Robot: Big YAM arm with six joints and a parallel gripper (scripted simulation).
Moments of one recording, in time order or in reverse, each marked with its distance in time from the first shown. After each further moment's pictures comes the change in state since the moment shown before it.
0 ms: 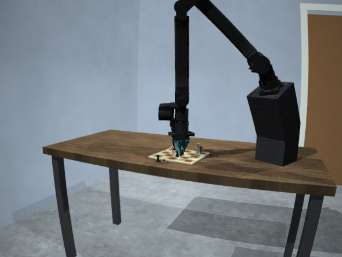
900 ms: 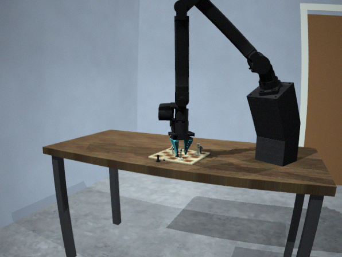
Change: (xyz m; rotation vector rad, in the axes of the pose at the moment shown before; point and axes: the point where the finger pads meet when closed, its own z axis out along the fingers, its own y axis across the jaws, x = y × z) arm 0.000 0.000 0.000 0.000 0.000 0.000
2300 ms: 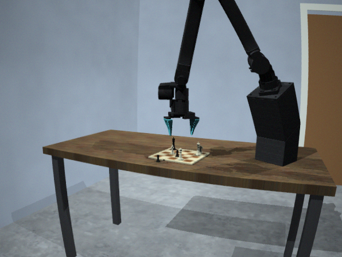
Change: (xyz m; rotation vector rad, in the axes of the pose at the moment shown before) arm 0.003 0.002 -0.088 -0.001 0.001 -0.006
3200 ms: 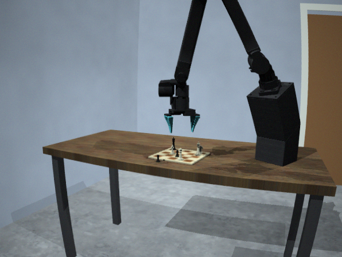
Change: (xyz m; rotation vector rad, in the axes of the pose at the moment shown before) arm 0.001 -0.002 -0.013 0.007 0.006 0.004
